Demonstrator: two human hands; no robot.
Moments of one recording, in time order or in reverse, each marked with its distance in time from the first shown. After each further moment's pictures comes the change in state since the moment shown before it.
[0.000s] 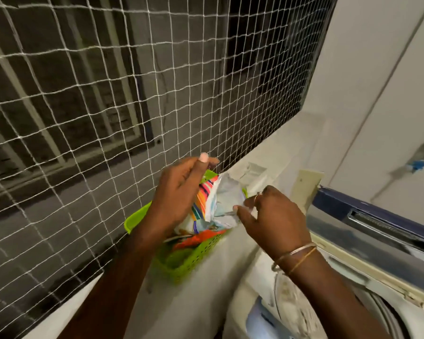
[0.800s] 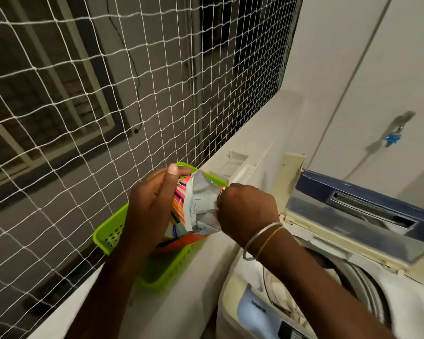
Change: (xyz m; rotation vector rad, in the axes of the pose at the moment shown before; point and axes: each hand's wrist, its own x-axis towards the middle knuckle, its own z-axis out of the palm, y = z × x) left_hand -0.008 -0.016 0.010 -0.010 0.031 -0.061; right_hand 0.027 -0.011 0.010 -0.164 -0.109 -0.090
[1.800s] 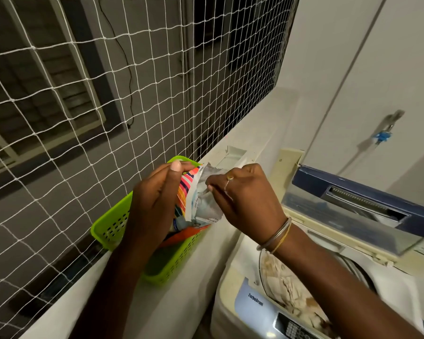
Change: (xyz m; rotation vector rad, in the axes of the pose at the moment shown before) left_hand -0.007 -0.014 -0.002 -0.041 -0.022 0.057; right_hand 0.002 0.013 0.015 0.125 0.359 -0.330
